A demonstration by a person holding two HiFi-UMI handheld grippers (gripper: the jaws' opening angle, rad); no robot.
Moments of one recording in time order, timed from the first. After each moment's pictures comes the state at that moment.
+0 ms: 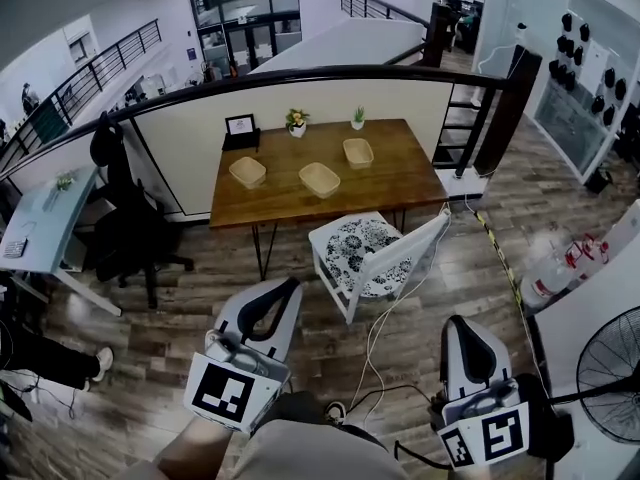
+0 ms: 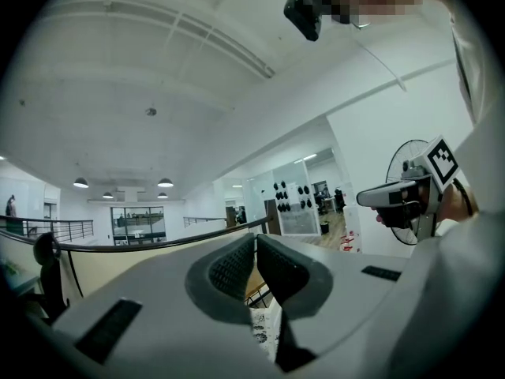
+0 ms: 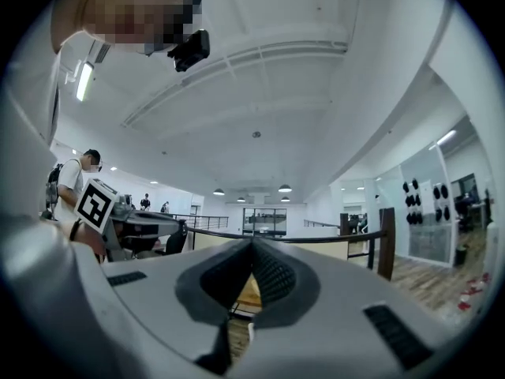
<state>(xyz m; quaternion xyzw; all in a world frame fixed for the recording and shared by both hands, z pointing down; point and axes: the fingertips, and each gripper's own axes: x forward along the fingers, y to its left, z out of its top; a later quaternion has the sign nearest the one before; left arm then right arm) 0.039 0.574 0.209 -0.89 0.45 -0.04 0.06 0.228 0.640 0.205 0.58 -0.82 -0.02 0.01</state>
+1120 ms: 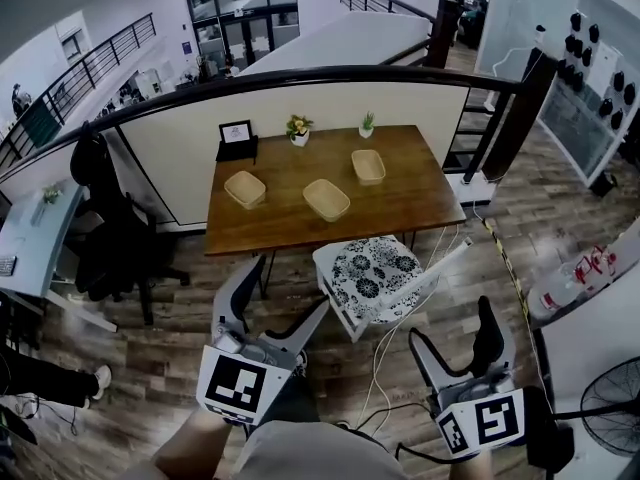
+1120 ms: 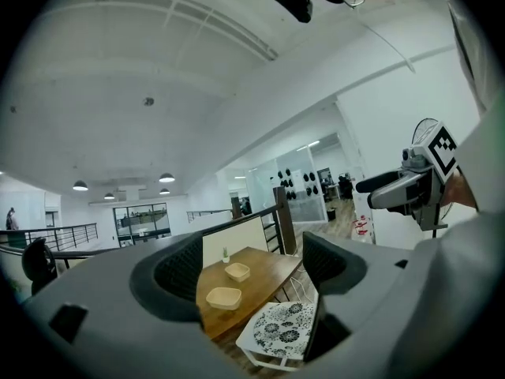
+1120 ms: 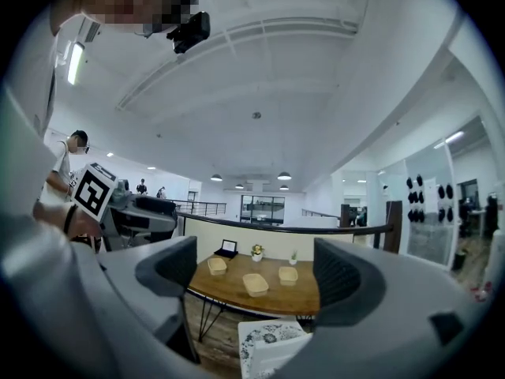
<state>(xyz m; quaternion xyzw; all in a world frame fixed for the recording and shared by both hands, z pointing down) 0.009 0.399 0.248 -0.88 0.46 -0.07 0.07 0.200 0.463 0.249 0.59 -0.81 -0.01 0.06</state>
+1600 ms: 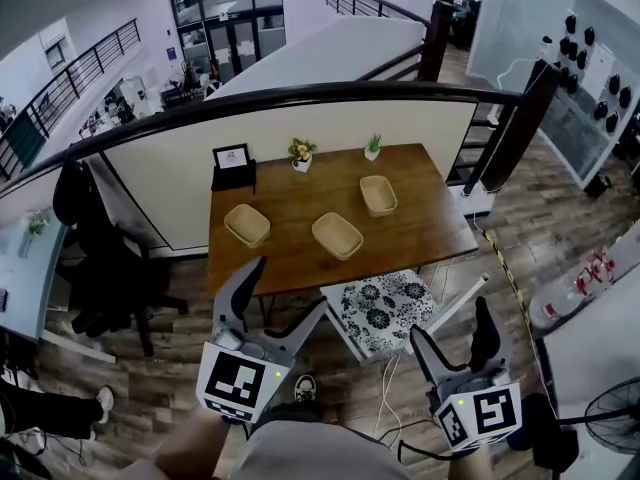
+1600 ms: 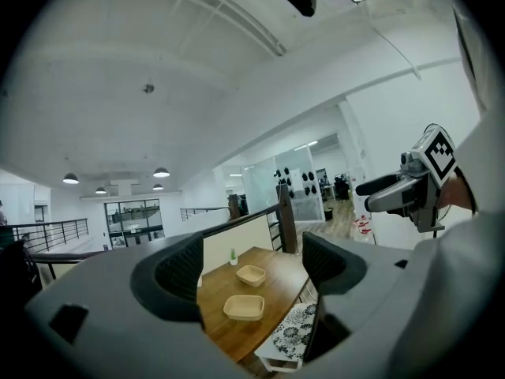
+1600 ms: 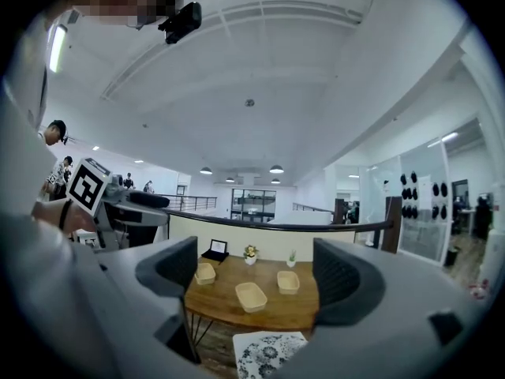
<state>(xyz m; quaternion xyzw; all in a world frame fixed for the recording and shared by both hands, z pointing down) -0.055 0.243 0.242 -0.90 0.43 -0.08 0.06 0.143 0.313 0.249 0.62 -0.78 0.01 0.07</state>
